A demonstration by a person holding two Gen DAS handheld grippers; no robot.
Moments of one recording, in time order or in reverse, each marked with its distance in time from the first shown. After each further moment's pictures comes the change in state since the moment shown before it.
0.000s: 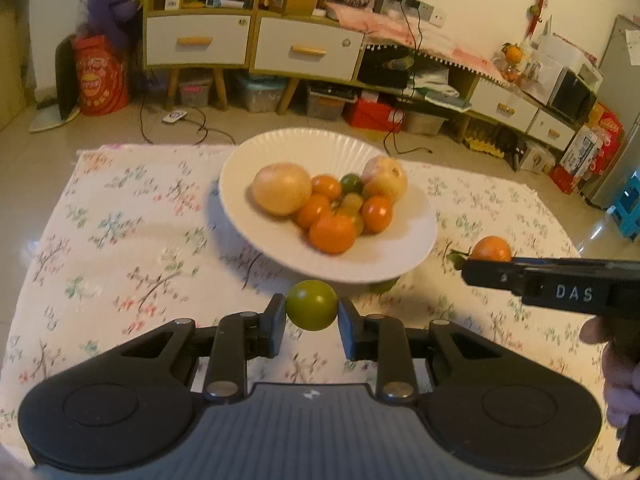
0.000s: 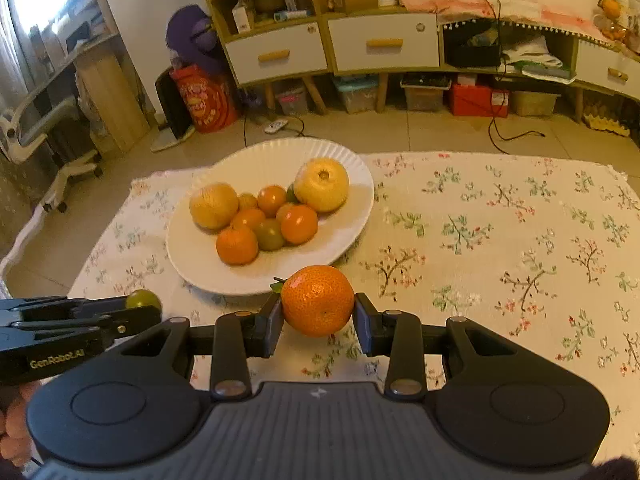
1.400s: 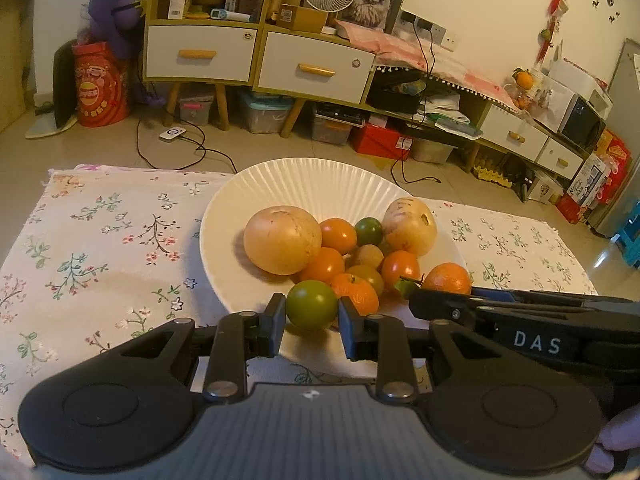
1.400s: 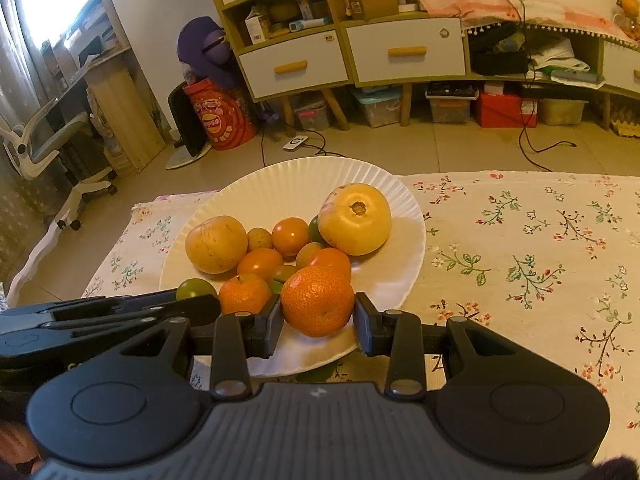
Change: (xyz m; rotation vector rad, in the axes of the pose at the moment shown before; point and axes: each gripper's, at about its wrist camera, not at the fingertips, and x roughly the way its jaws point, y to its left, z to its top) left arm 0.052 0.010 0.024 -0.034 -0.073 -0.009; right arm 0.051 0.005 0.018 0.007 -0.045 0.071
